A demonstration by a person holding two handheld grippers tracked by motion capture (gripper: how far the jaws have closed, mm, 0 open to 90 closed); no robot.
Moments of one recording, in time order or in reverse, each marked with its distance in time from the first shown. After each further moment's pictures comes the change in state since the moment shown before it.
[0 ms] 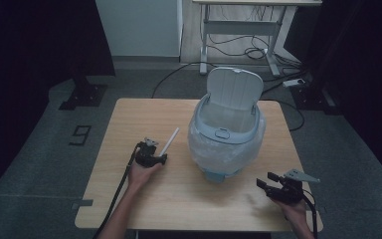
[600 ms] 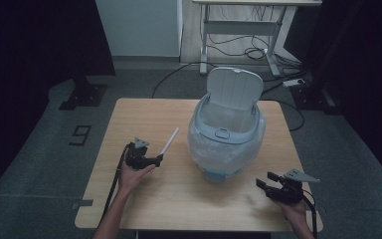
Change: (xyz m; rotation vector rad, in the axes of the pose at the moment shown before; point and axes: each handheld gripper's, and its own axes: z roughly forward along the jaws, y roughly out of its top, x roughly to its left) left arm 0.005 -0.001 -0.038 -0.084 -0.027 0.011; right arm 0.003 0.002 -0.001 -0.004 0.001 -0.017
